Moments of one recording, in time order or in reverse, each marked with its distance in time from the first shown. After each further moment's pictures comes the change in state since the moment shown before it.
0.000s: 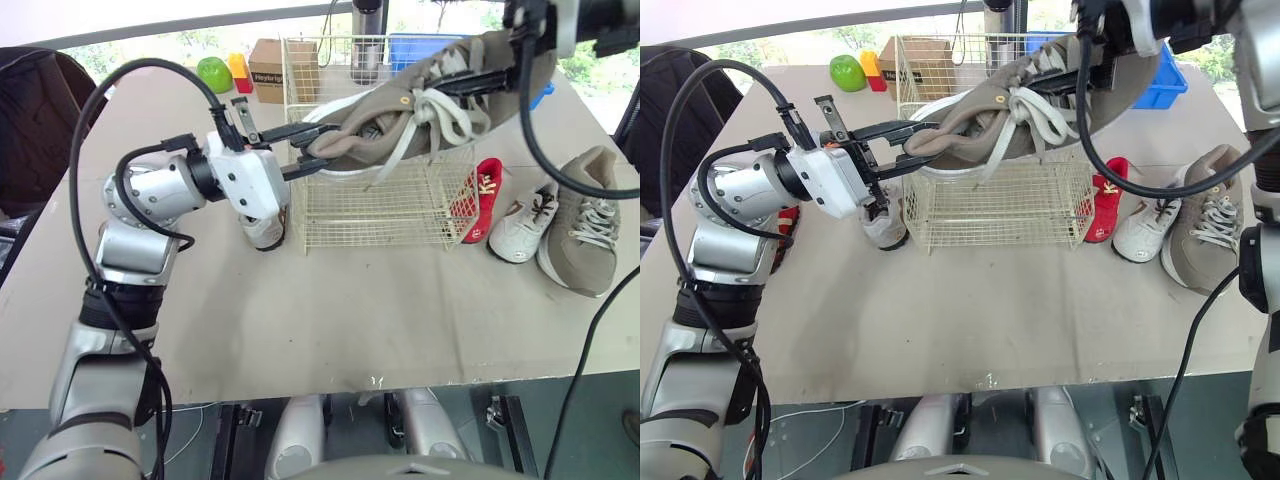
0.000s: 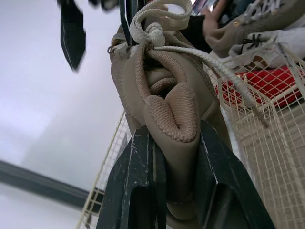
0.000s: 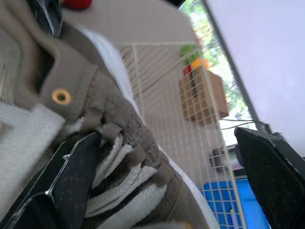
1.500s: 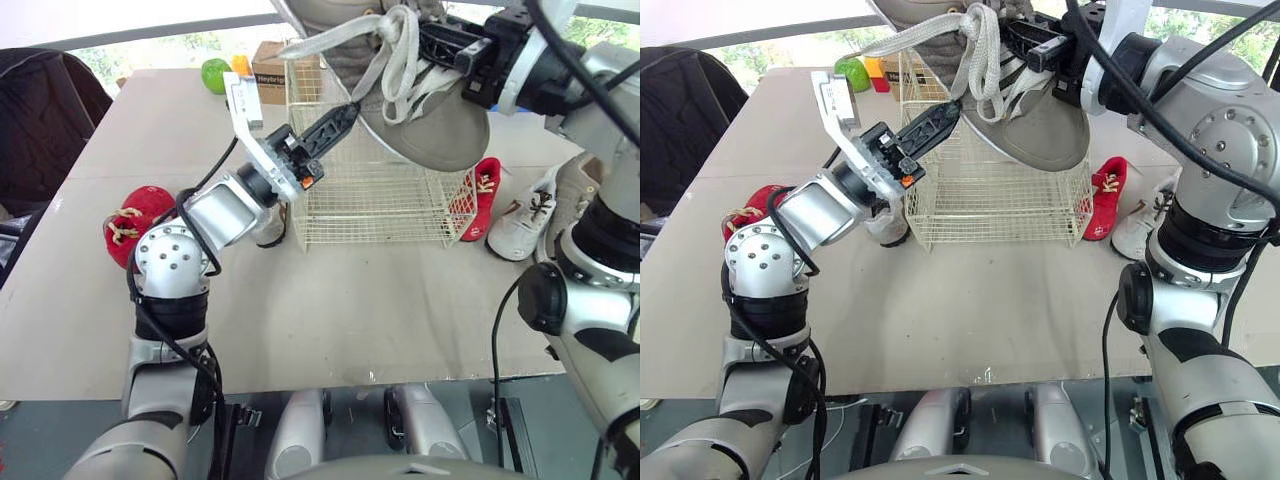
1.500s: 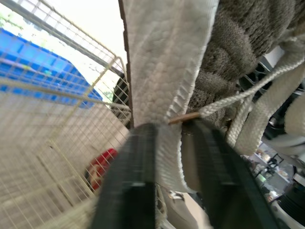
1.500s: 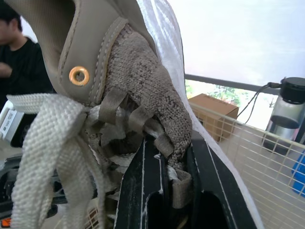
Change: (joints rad) left arm 0.021 -0.278 0.161 -0.177 -1.248 1.292 0.756; right arm 0.275 0.538 -0.648 -0.621 0.298 0.997 -0.808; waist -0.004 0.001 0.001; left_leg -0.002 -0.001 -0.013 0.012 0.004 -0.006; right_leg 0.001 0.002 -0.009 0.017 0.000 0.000
